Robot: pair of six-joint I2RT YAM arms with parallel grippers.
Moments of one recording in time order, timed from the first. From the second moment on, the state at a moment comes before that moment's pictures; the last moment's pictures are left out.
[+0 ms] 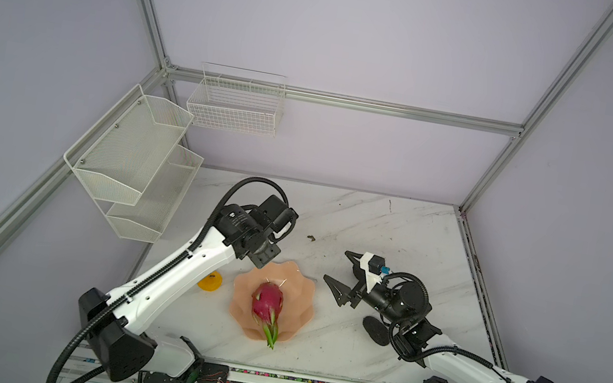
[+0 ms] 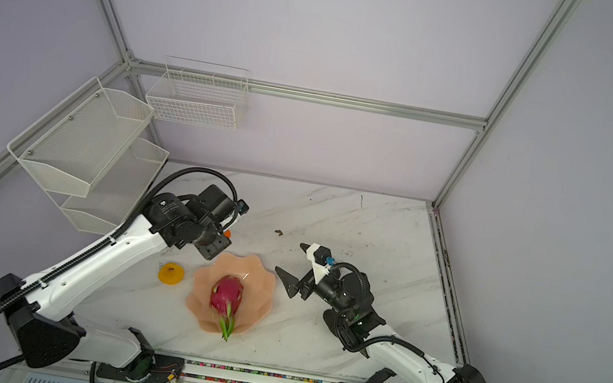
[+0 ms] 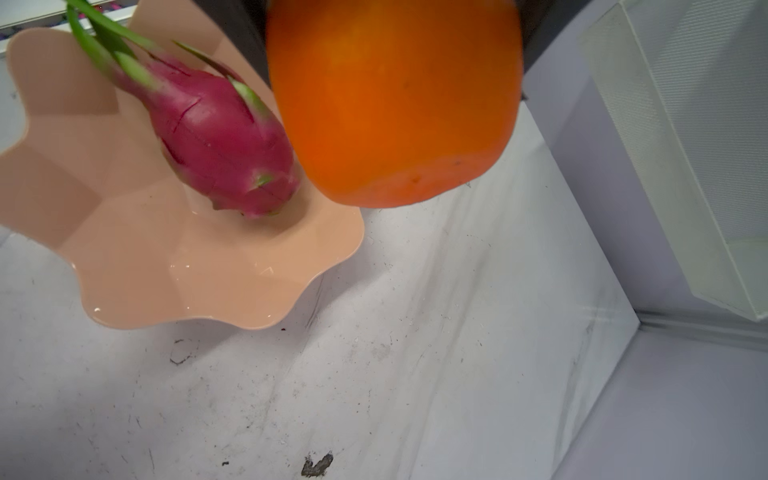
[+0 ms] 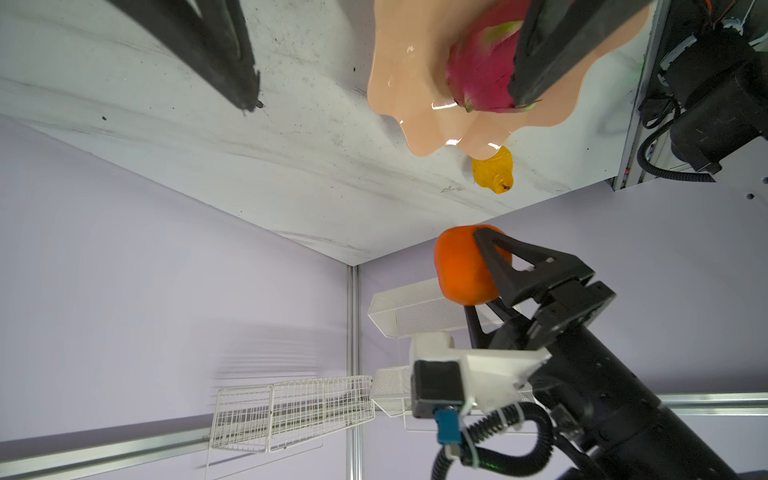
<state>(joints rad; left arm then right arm) -0.61 1.31 1.43 -1.26 -0.39 0.25 0.70 1.10 0.39 0.77 -0.34 0.07</state>
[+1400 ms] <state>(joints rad) -0.66 1.32 0.98 -1.28 -0.15 0.69 0.70 1.14 0.39 0.77 -0.34 0.07</state>
